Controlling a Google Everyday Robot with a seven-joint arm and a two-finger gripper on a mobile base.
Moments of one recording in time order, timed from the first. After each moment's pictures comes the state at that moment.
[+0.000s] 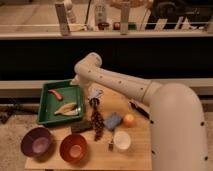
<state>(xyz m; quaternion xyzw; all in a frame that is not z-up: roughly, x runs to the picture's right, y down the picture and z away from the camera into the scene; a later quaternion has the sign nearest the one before) -0.159 -0.024 0.849 -0.07 -0.22 -0.52 0.82</state>
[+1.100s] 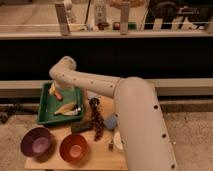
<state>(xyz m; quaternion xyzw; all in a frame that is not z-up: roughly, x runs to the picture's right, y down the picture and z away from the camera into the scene) -0.275 -0.007 0.875 0.01 -0.24 -0.77 0.59</state>
